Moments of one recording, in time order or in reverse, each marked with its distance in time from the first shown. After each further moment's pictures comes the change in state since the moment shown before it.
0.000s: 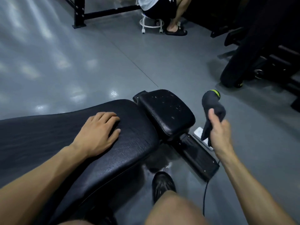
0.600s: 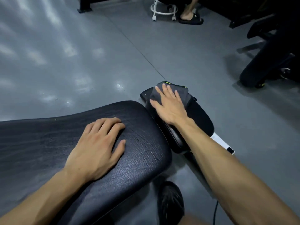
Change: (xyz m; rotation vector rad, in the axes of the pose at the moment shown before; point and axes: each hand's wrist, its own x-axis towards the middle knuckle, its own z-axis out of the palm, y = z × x) left_hand 0.006 -0.007 0.019 0.000 0.032 -0.034; right_hand 0.087 -0.022 0.195 -0.939 -0.591 -0.509
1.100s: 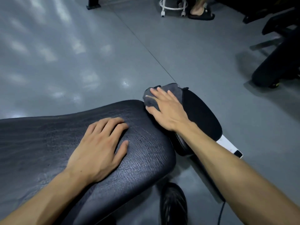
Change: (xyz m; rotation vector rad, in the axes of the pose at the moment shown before) left_hand 0.002 0.004 0.002 0.038 -0.001 -0.014; right_hand -0.004 -0.013 0.011 0.026 0.027 -0.234
